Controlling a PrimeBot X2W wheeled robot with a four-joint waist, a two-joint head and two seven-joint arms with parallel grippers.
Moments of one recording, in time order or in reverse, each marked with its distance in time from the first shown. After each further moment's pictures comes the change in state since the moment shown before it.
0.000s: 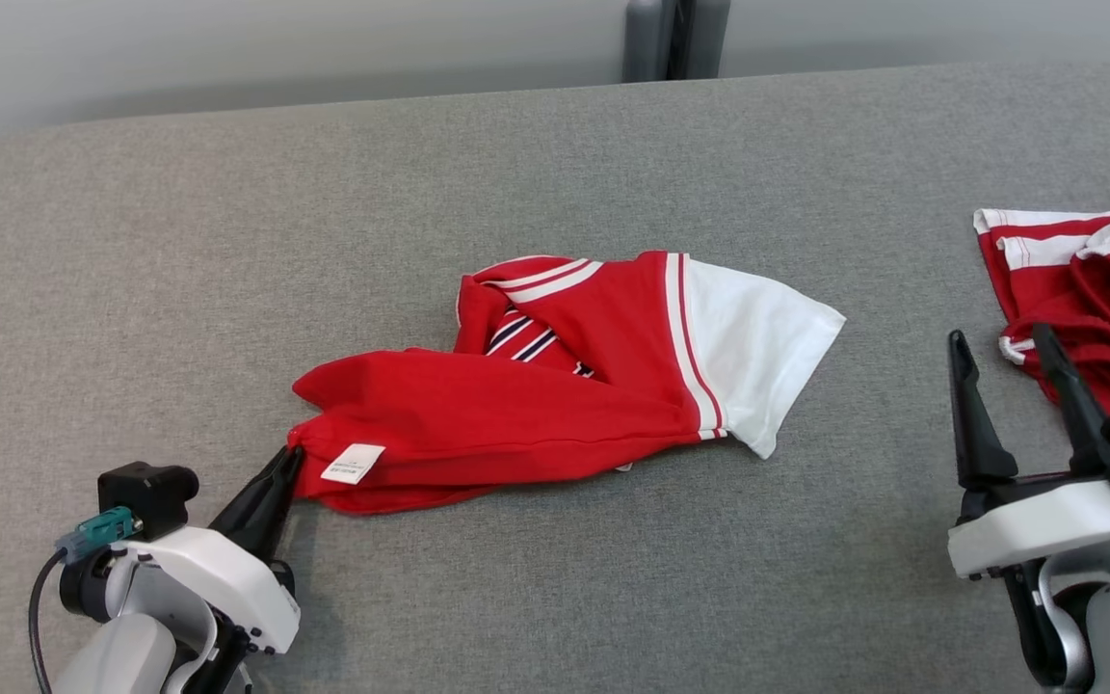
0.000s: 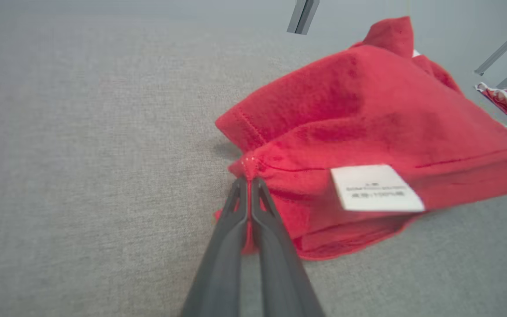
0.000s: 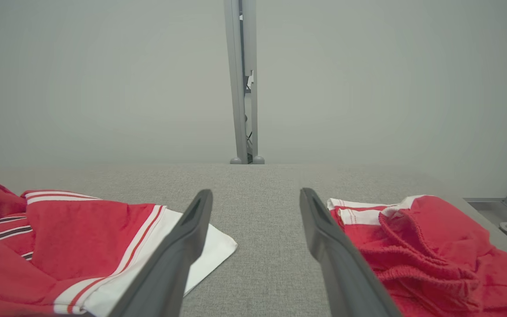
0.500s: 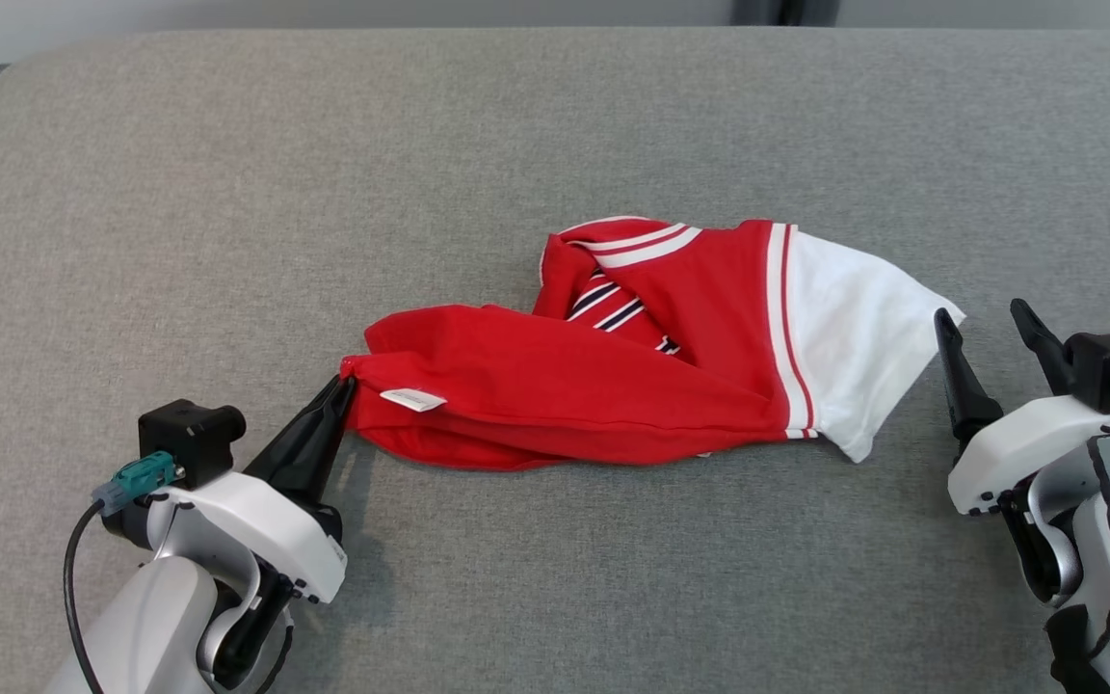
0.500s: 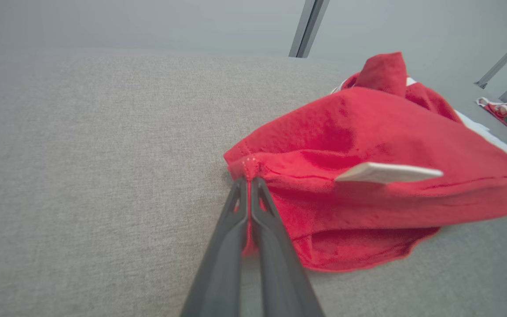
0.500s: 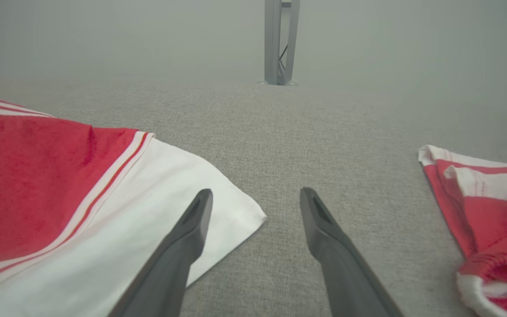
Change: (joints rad) left arm -0.064 -0.017 -0.036 -0.126 0.041 0.026 0.000; right arm -0.257 -0.103 0.076 0.420 0.028 0.000 0.023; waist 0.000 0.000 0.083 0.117
